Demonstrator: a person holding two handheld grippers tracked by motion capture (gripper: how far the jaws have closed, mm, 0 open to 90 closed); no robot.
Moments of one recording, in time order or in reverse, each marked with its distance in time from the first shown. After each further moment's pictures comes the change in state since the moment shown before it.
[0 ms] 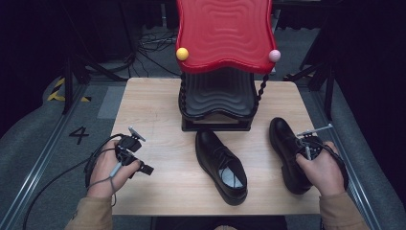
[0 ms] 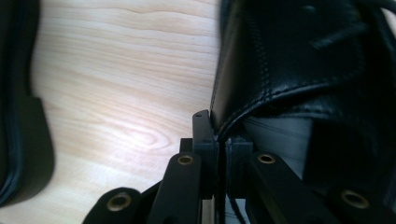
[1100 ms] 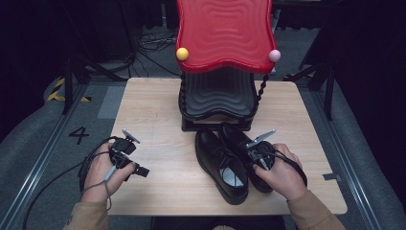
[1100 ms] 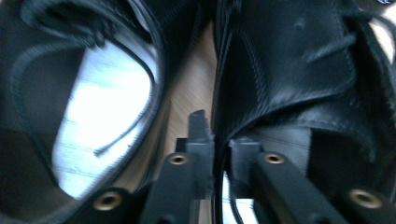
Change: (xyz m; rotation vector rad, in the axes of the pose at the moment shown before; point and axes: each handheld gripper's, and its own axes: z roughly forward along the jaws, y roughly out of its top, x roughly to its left) left arm 0.005 -0.015 -0.005 -0.020 0.010 -0.027; right arm 0.114 0.014 0.033 -0.026 0.097 -0.478
